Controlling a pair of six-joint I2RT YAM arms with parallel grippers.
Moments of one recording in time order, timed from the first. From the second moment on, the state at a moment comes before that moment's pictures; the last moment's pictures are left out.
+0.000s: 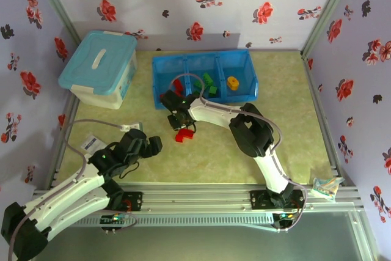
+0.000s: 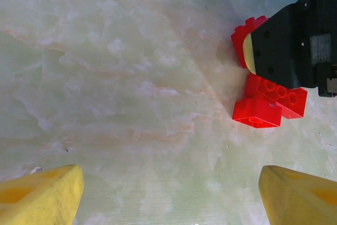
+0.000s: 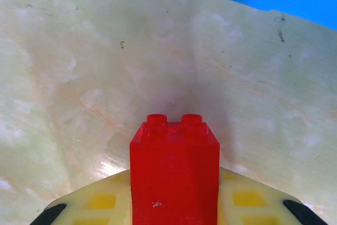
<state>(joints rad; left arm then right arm) -0.77 0.71 0.45 -0.59 -0.26 -0.83 0.94 2.17 1.69 -0.76 0.09 0.45</state>
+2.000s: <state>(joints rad) -0.94 1.51 0.80 -0.37 -0.21 -0.71 0.73 1.45 1.19 -0.61 0.24 0.48</state>
